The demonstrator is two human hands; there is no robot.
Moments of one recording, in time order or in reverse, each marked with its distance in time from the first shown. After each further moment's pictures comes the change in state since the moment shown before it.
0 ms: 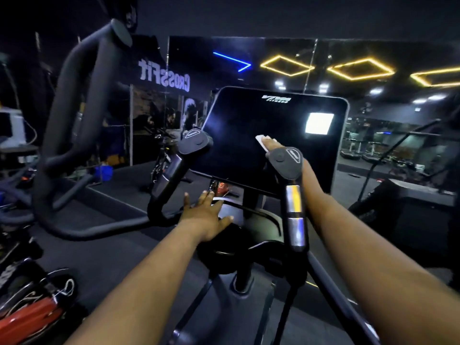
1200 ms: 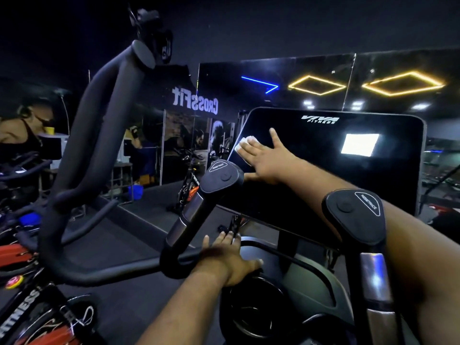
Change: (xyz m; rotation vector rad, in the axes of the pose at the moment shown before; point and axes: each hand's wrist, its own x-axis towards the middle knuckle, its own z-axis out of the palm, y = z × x) left_hand 0.049 -0.025 0.014 -0.161 -0.078 -0.101; right_hand 0.178 -0.011 0.106 -0.885 -0.581 -0.341
